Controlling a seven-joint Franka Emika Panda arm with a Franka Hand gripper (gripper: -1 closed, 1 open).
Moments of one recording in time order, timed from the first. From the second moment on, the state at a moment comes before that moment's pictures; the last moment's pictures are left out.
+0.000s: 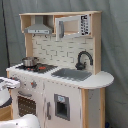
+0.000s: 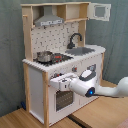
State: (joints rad) arm -0.95 -1.45 1.58 -1.99 -0.53 2.92 -0.37
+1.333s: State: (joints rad) arm -0.95 -1.44 1.58 -2.00 -0.45 2.92 -0.06
